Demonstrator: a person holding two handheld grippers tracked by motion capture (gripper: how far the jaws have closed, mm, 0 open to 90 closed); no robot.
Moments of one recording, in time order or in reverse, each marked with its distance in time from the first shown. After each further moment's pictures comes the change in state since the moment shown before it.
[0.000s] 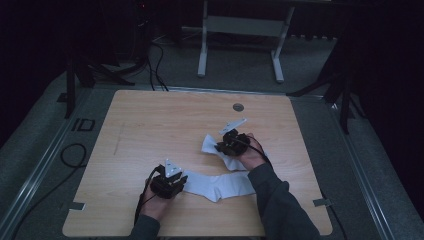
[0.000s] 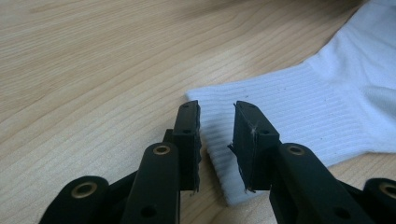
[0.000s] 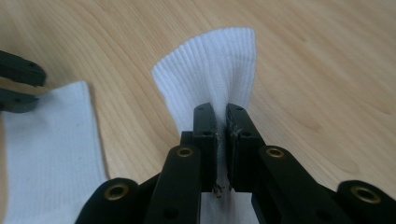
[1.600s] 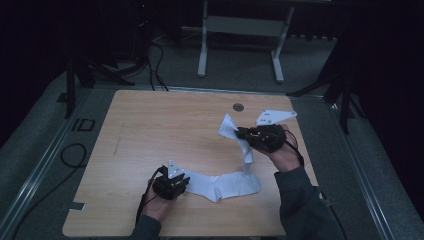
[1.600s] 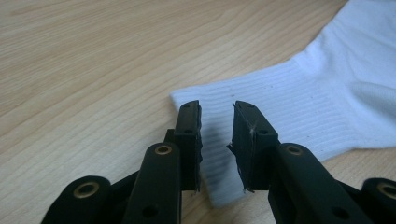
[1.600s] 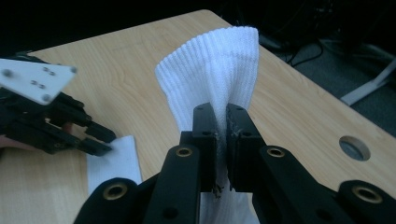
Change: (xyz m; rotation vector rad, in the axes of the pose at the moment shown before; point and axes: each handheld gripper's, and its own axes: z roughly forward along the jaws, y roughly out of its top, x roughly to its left) left arm -0.006 0.001 0.003 0.011 -0.028 0.022; right arm 0.011 0.003 -0.137 -0.317 -0.035 -0.047
